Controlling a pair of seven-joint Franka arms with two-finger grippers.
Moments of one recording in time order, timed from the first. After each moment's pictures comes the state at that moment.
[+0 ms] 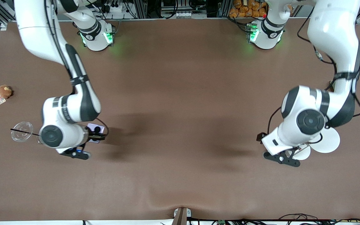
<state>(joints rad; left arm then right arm) -0.10 0.56 -0.22 -1.39 0.25 1.92 -0.05 0.25 0.66 -0.15 -1.48 0.06 1.86 0.31</state>
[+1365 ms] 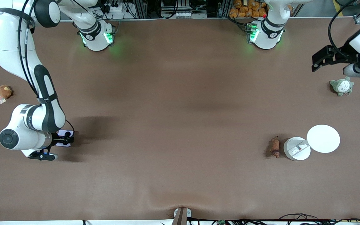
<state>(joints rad) 0.03 0.02 -0.19 -1.42 0.01 1.37 -0.06 -0.01 0.74 -0.15 -1.59 0.06 2.12 -0.06</state>
